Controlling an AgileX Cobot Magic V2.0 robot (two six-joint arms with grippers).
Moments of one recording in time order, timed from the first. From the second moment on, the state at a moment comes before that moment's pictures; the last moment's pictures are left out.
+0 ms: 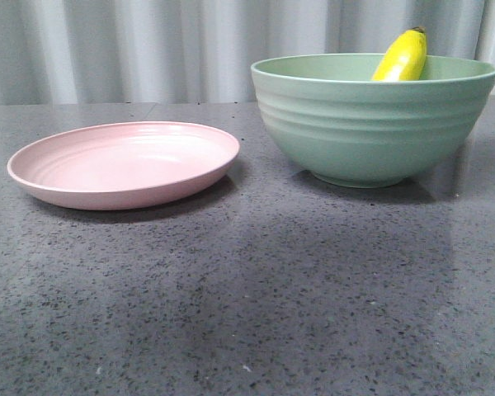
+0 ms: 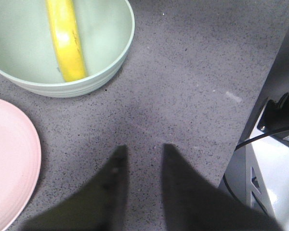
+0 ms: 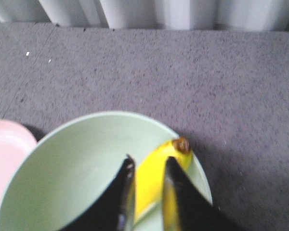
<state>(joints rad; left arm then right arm) -1.06 1.19 -1.36 -0.05 0.96 -0.11 0.12 1.32 -1.29 0.19 0.64 -0.07</state>
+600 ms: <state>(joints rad) -1.06 0.73 -0.91 0.23 0.58 -0.36 0.12 0.70 -0.79 0.14 0.41 -0.07</state>
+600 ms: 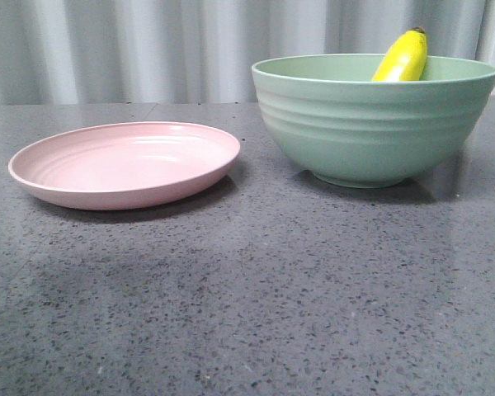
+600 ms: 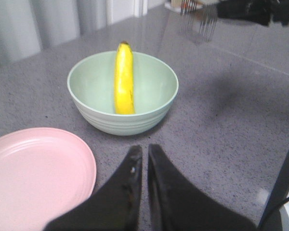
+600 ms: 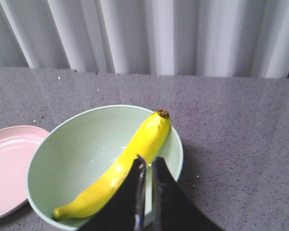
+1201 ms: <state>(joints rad) -1.06 0.33 -0.45 0.33 0.36 -0.36 0.12 0.01 -0.36 0.00 0.35 -0.07</state>
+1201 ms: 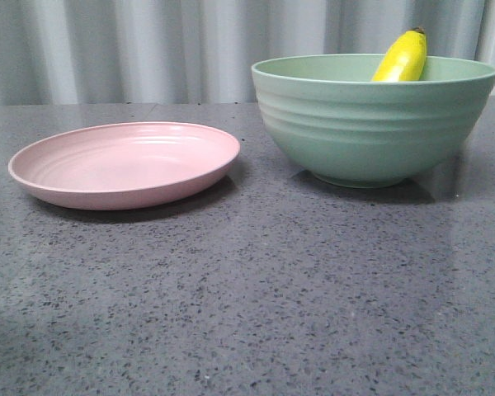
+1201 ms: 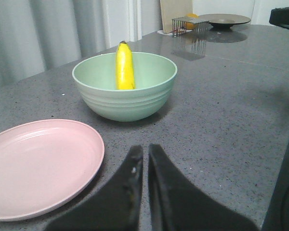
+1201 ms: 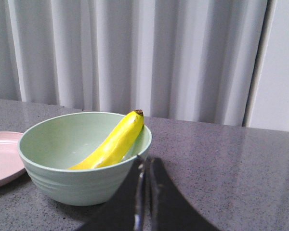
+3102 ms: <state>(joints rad) -0.16 0.14 0.00 -0.01 -0.23 0.06 0.12 -0.01 -0.36 0.00 0.37 -0.07</state>
